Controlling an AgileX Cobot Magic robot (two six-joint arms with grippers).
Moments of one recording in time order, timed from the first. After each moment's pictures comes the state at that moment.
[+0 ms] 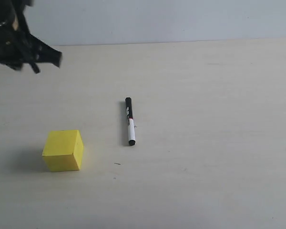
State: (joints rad) left arm -0.55 1.66 -1.26 0.49 1.03 -0.56; right arm -0.13 0.00 -0.02 -0.02 0.36 0.06
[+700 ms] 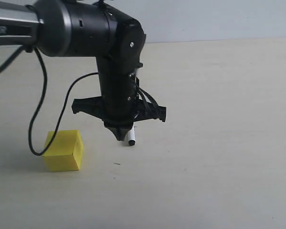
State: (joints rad) left arm -0.81 2.07 -1.53 0.04 1.11 -0.70; right arm -0.13 0.00 -0.02 -0.02 0.36 0.06
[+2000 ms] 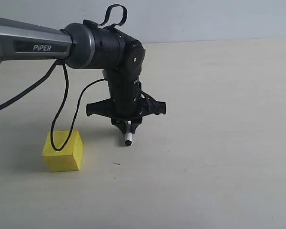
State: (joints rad) left arm -0.74 2.25 -1.62 0.04 0.95 -0.74; right arm -0.13 0.00 -0.02 -0.01 0.36 0.06
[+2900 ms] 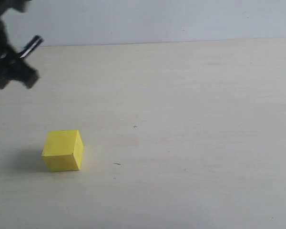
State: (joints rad) left arm -0.56 1.42 -1.16 0.39 1.21 -0.25; right arm -0.13 0.00 -0.02 -0.01 0.36 0.06
